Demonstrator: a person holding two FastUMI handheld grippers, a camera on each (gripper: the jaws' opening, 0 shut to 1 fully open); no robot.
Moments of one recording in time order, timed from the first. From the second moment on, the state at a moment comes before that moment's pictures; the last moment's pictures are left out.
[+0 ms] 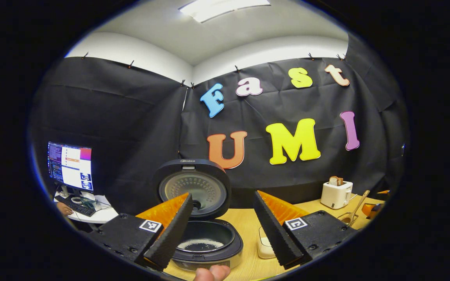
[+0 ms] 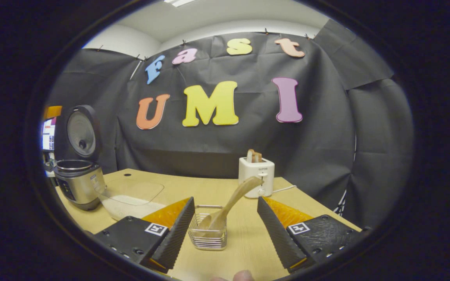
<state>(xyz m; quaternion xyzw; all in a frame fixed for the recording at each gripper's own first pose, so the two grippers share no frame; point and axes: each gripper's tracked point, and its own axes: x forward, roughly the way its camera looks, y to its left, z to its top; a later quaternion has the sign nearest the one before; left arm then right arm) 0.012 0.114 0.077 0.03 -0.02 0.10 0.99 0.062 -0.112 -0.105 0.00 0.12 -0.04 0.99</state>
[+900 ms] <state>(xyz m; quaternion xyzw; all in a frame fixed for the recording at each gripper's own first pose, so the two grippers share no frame) -0.003 0.113 0.020 0.03 0.03 0.12 0.99 0.146 -0.115 -0.159 0.12 0.21 -0.03 0.97</state>
